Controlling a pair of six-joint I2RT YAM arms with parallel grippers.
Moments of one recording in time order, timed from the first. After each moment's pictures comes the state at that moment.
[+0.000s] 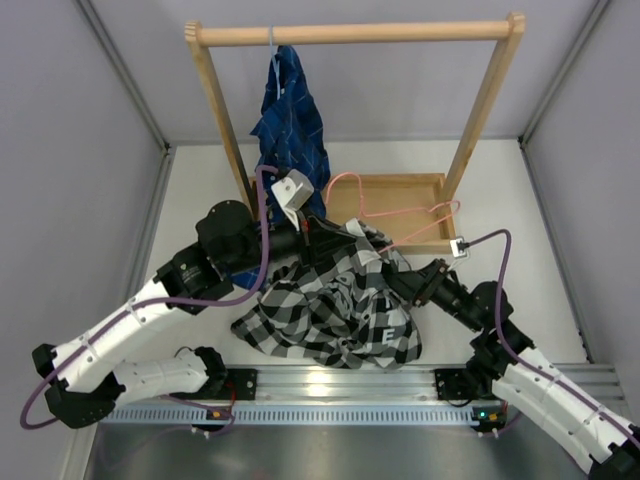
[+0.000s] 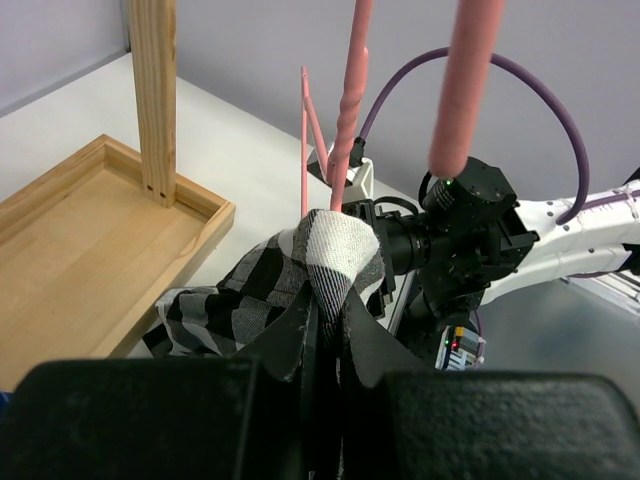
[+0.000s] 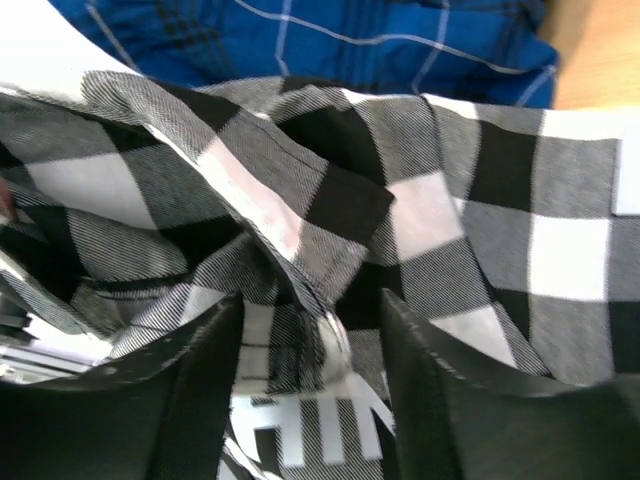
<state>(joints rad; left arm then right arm) -0.94 1.01 1.21 -0.22 0.25 -0.29 0.61 0.43 0.18 0.29 -0.24 0.96</state>
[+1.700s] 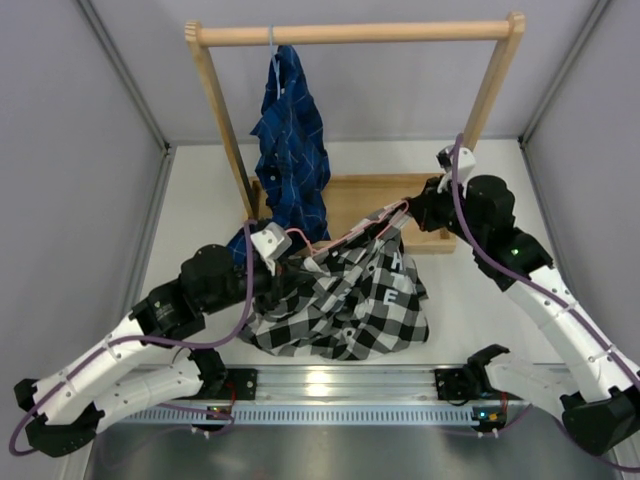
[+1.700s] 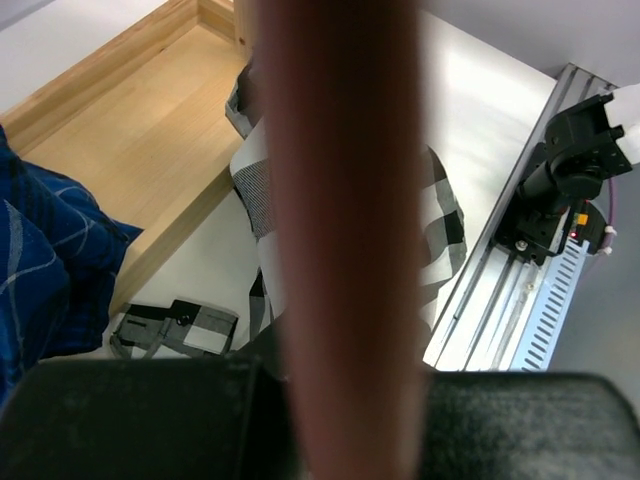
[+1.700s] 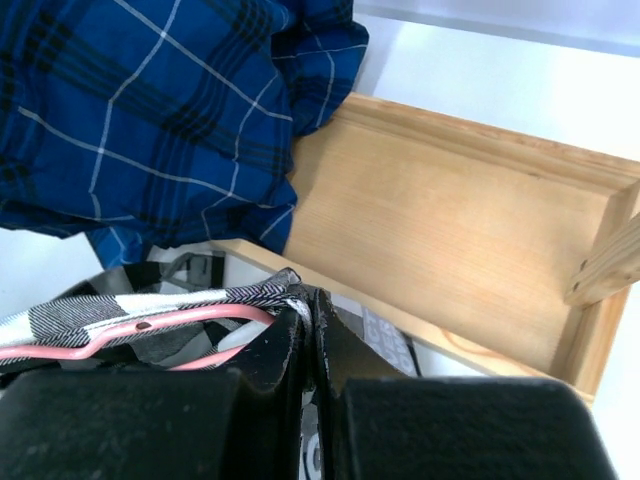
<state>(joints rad) -0.94 0.70 0.91 -0.45 0.11 -0.13 0.45 0.97 1.04 -0.34 -0.09 0.22</state>
